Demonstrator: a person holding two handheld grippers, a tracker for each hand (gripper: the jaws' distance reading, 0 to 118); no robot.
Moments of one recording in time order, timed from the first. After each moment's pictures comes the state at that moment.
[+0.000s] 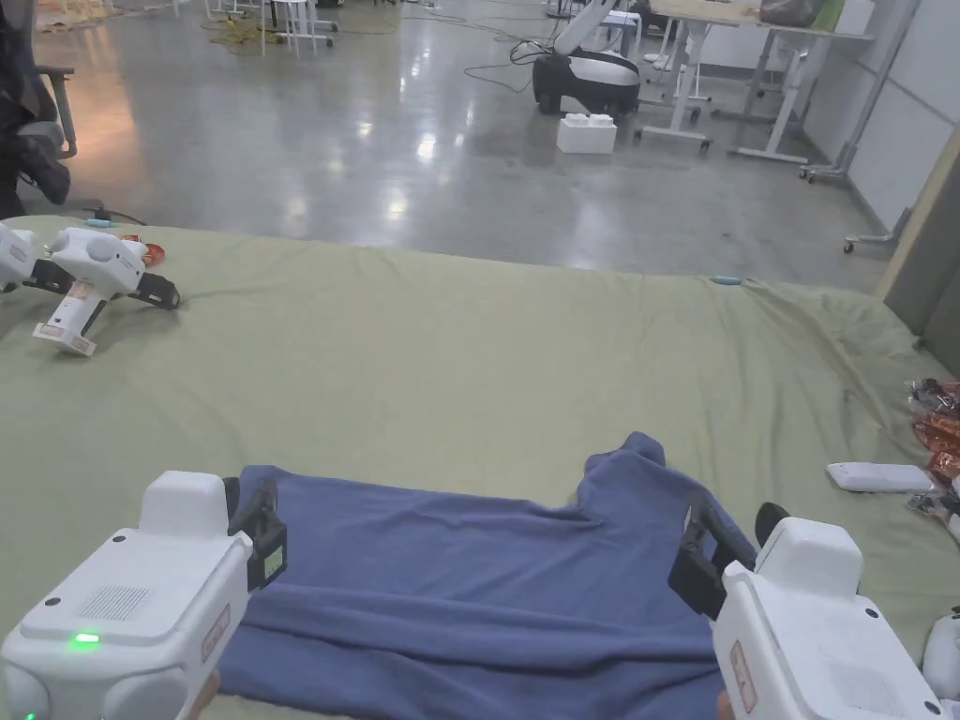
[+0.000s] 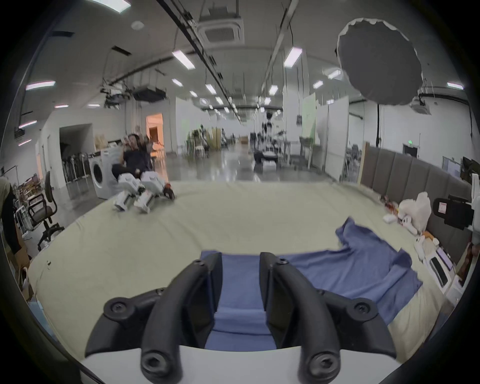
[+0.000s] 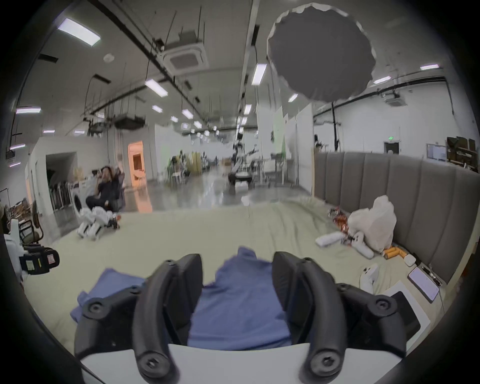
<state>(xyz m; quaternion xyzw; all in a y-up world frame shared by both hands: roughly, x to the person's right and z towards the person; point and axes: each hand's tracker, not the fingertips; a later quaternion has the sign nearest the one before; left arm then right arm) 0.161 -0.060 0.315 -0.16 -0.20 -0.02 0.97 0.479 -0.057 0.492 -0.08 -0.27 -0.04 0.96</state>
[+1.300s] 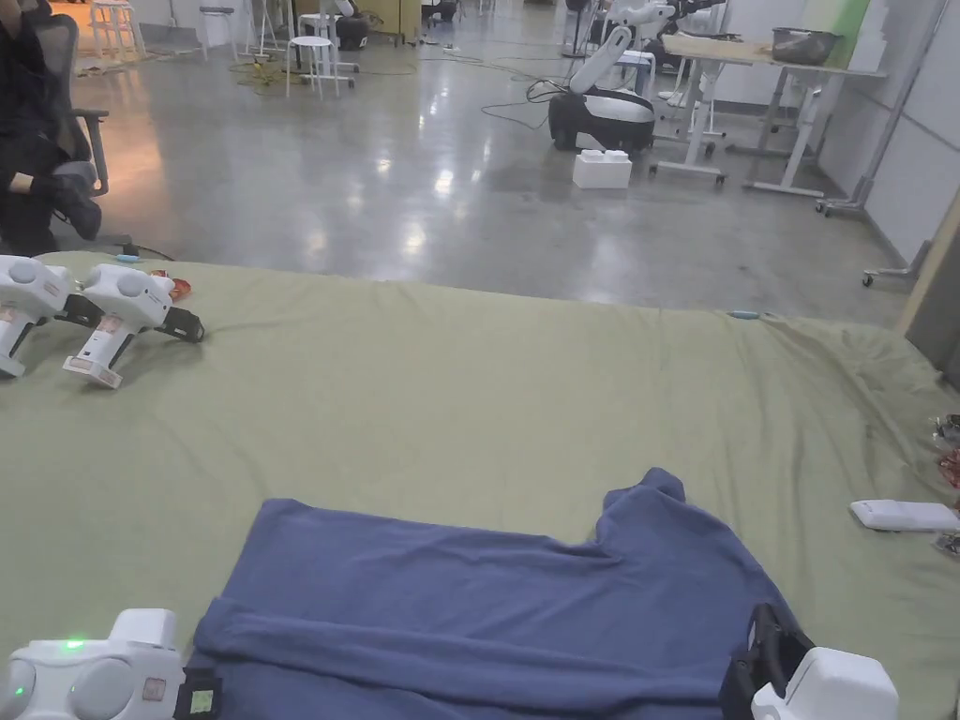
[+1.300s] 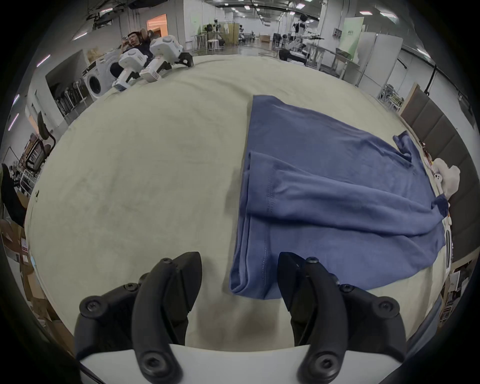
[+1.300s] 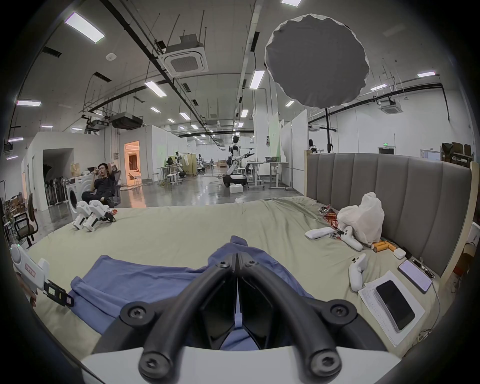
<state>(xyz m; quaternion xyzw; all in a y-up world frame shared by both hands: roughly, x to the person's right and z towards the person) 0.104 -0.185 0.237 -0.50 -0.15 -0.07 0.85 0.475 -0.097 0.524 -0.11 -0.28 -0.04 0.95</state>
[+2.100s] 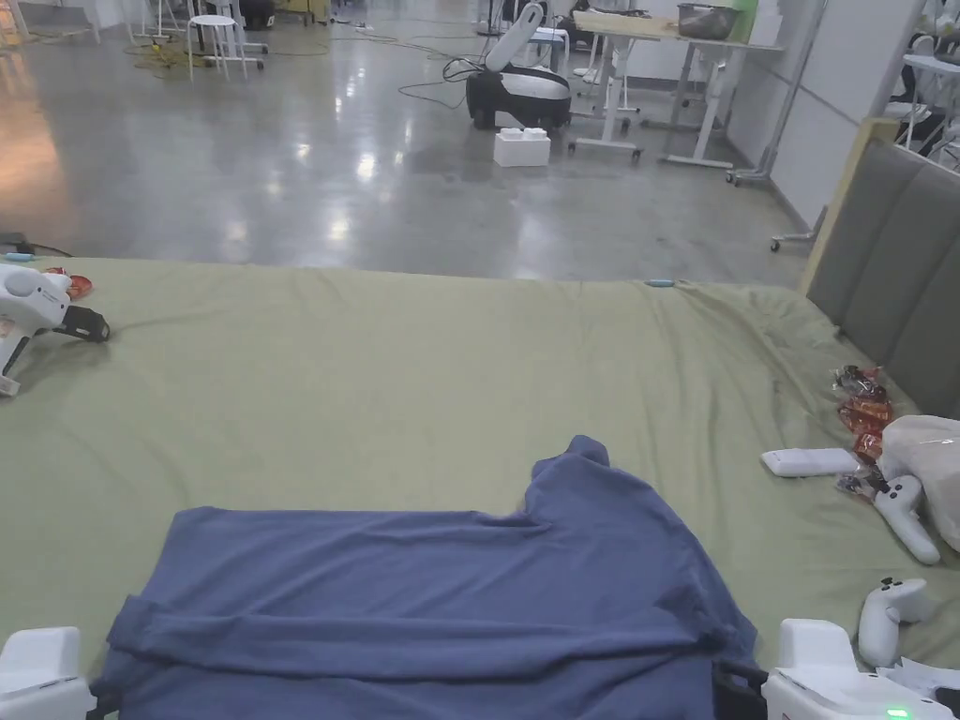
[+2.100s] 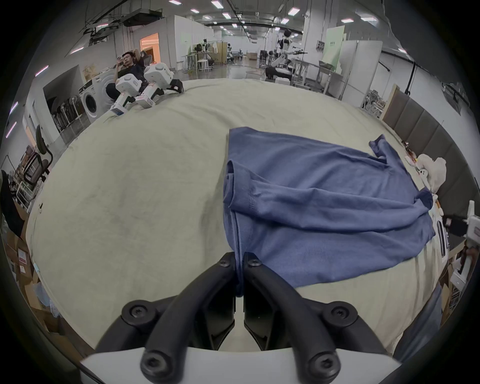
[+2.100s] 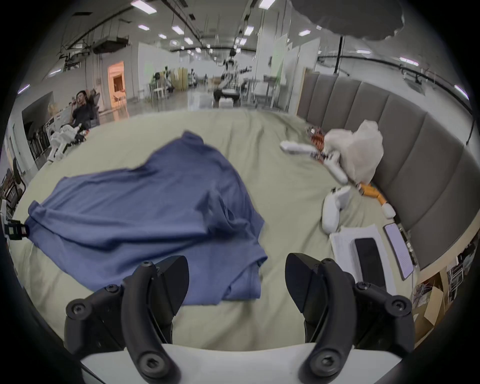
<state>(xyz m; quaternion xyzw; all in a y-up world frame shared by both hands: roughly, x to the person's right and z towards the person) 0.095 -0.134 0.279 -0.45 -0.19 -0.06 0.87 0.601 -0.159 0.536 -0.41 -0.27 -0.07 0.87</state>
